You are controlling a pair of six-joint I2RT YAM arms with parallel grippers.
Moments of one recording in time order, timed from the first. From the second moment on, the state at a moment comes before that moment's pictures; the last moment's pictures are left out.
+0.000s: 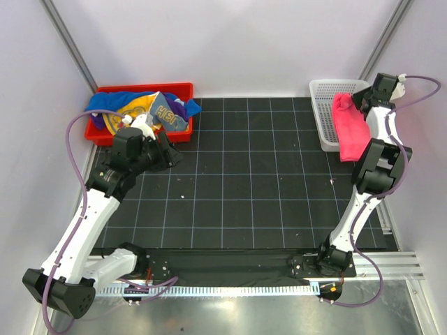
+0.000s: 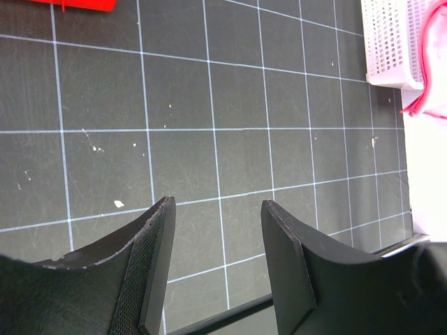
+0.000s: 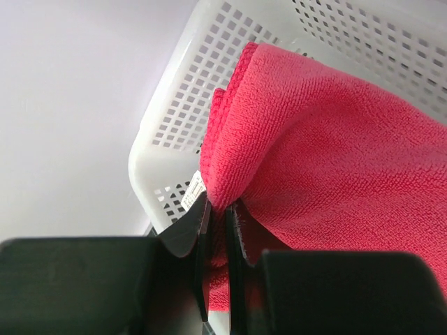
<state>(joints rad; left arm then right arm) -0.34 1.00 1.11 -0.65 0.12 -0.55 -0.35 2.11 1.85 -0.24 -0.01 0.84</state>
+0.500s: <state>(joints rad) -0.34 1.01 1.11 -0.65 0.12 -0.55 -0.34 2.31 1.96 -0.10 -0.06 0.86</state>
